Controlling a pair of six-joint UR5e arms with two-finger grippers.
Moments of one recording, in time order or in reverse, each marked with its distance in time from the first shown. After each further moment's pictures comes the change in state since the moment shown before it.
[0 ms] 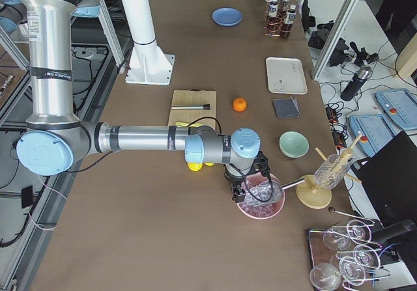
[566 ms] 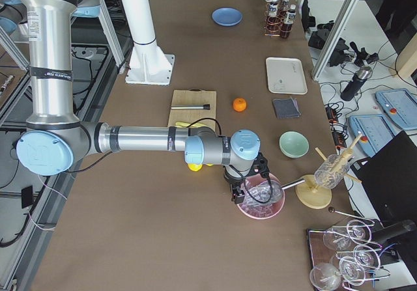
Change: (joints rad) left arm 0.001 -0.002 -0.003 -0.003 -0.009 -0.002; right arm -0.001 -0.001 -0.013 0.000 0.002 -0.001
